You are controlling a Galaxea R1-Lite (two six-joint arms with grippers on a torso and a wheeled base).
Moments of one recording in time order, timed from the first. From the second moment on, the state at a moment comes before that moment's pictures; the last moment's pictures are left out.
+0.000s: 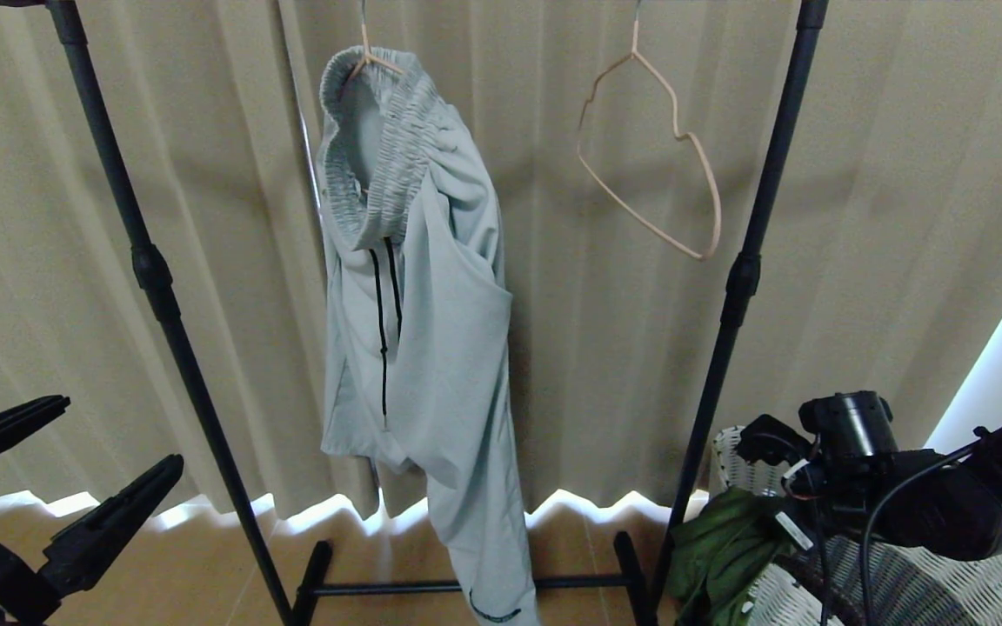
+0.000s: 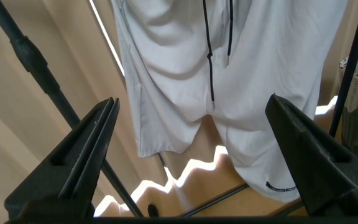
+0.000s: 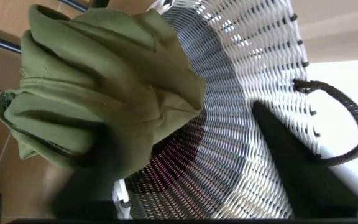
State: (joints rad) left arm -0.06 0.93 -0.17 -0.74 -0.26 0.24; right arm 0.13 2.01 -0.60 -0.47 -0.28 -0.44
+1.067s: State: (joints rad) left arm -0.07 0.90 -0.16 -0.74 -0.26 0.24; right arm 0.30 1.47 -0.68 -0.45 -0.27 -0.34
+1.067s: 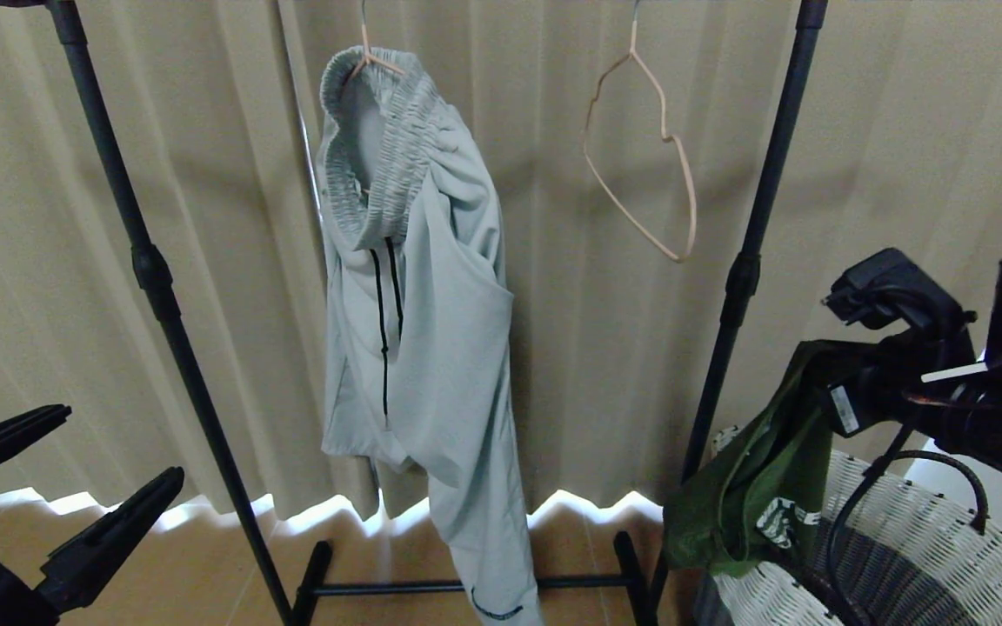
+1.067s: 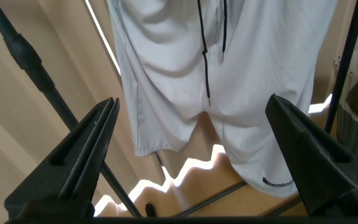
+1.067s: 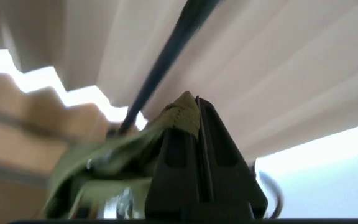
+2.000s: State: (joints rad) left arm -0.07 0.85 -0.14 -0.73 -0.26 0.24; right arm 0.32 1.23 -0.74 -0.24 -0.27 -0.35
